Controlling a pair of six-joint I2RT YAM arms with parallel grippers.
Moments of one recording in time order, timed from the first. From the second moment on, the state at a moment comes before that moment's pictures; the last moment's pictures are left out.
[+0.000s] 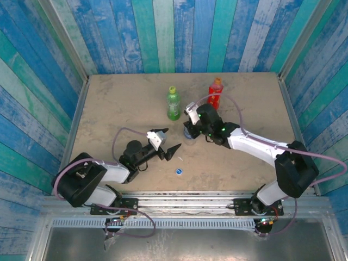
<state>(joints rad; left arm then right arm) -0.64 1.40 0.18 1.19 0.29 0.04 0.73 1.53 0.98 -0.09 0.02 0.00</state>
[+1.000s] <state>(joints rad) -0.68 1.63 0.25 1.33 0.29 0.05 0.77 1.35 0.87 0.01 0.02 0.07</state>
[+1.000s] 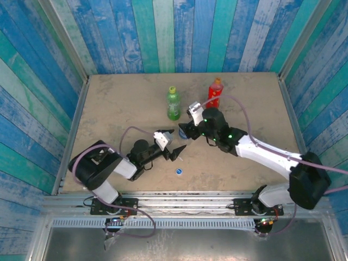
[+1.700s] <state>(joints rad) -0.68 1.96 0.48 1.48 0.21 0.02 0.77 0.94 0.61 0.02 0.16 0.12</state>
